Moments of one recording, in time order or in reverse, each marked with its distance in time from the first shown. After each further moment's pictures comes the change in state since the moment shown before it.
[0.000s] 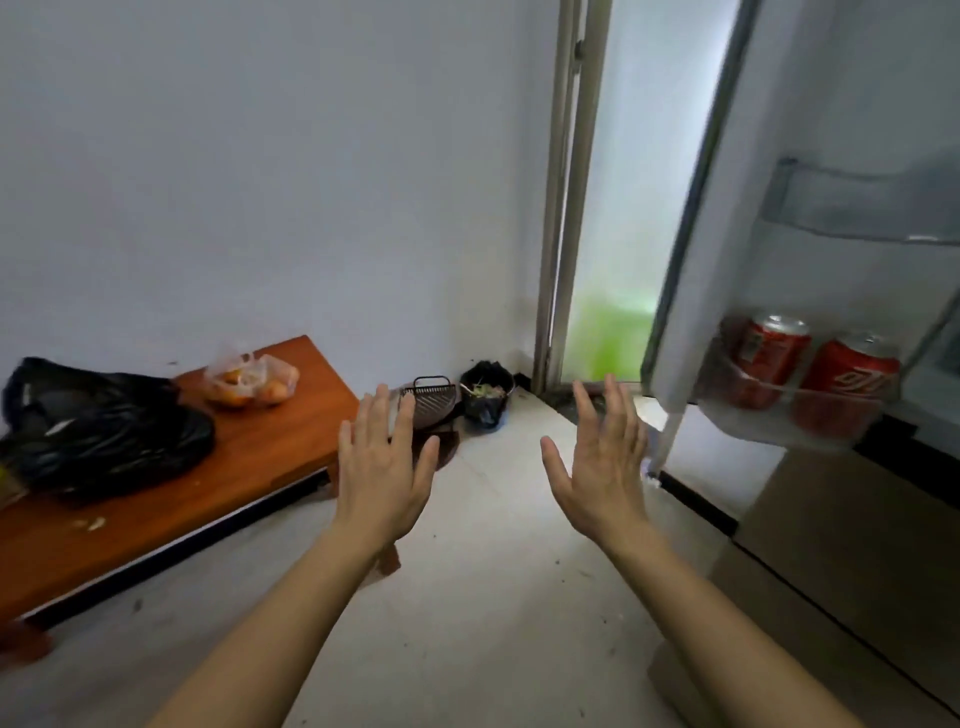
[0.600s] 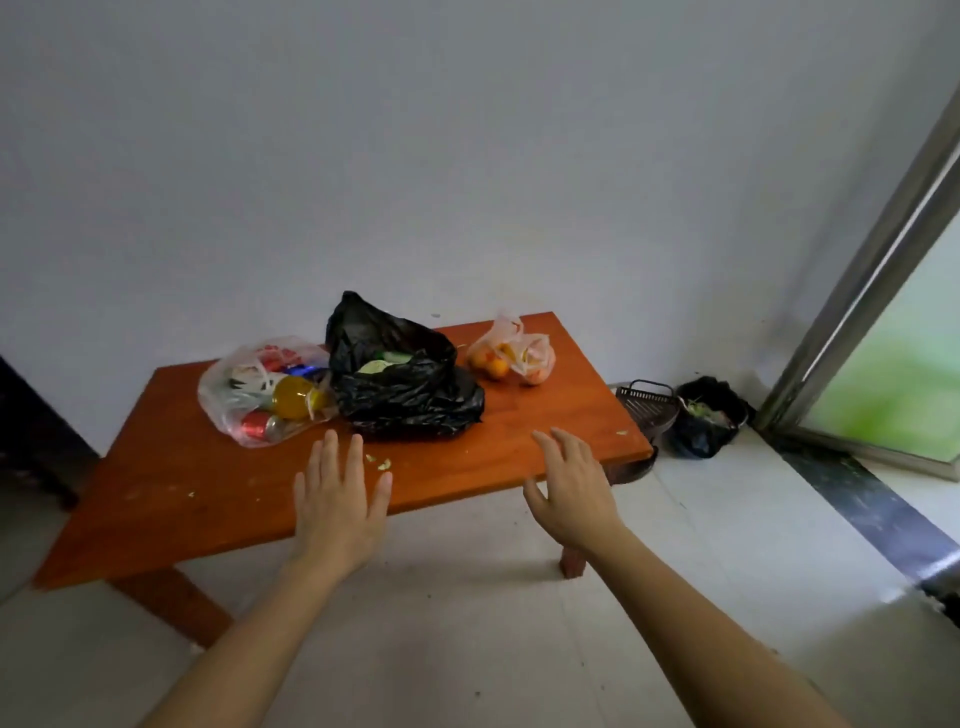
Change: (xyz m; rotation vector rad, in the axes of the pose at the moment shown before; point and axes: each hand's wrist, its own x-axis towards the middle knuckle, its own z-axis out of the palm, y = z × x) left_hand -0.067 -0.488 -0.079 0.121 -0.122 -0.606; right_hand 0.015 -0.407 0.303 0.132 -0.595 -0.349
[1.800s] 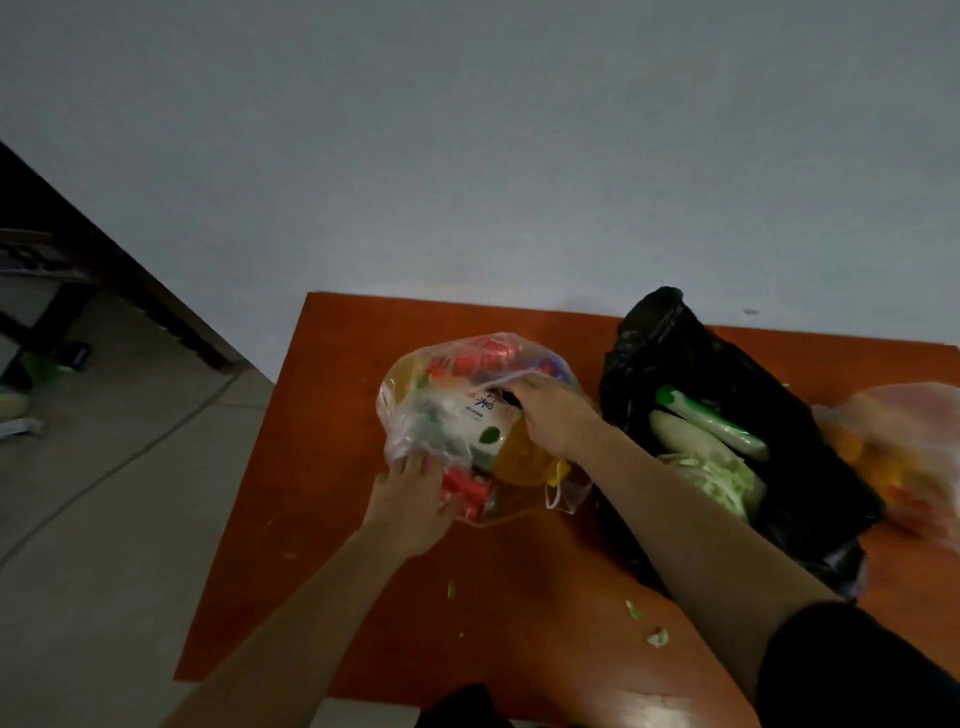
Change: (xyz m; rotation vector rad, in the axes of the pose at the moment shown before) left_hand 0.383 -0.373 0.084 0.060 -0.531 -0.125; right_hand 0.514 -0.352 0.334 -0.122 -0.717 -0.425
